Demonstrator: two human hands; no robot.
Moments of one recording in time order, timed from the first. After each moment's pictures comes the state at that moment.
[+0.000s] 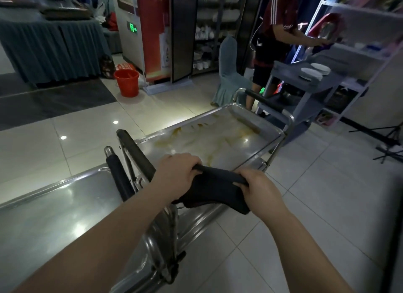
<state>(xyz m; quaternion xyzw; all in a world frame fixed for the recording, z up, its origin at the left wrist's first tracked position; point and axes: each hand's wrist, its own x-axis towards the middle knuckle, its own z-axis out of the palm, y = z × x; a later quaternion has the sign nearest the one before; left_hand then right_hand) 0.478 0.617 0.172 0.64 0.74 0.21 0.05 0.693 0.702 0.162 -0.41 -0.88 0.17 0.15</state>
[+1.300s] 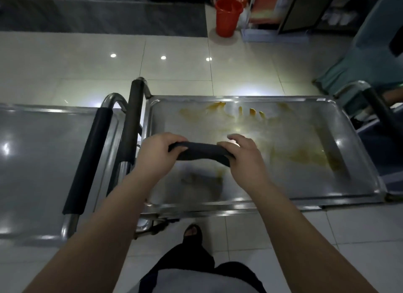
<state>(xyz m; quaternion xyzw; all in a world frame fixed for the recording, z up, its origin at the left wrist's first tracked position) 0.444 0.784 0.069 0.27 0.90 0.34 0.07 0.550 0.993 0.054 -0.09 -0.96 0.23 0.08</state>
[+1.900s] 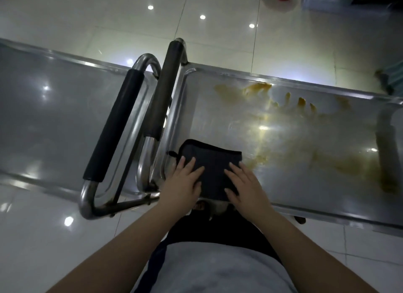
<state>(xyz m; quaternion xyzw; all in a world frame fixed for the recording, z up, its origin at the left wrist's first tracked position) 0.517 0.748 -0.044 0.20 0.94 0.16 0.21 0.576 0.965 -0.076 0.05 -0.97 0.21 -0.12</state>
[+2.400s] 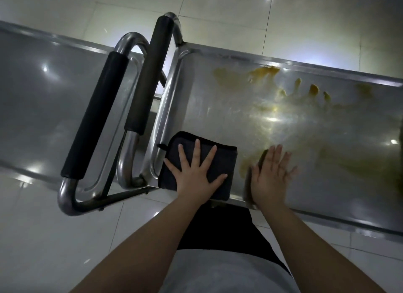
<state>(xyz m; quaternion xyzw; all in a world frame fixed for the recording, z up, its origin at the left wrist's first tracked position) 0.520 0.818 -0.120 0.10 0.98 0.05 0.14 0.558 1.017 -0.122 -0.22 -0.96 0.11 -0.13</state>
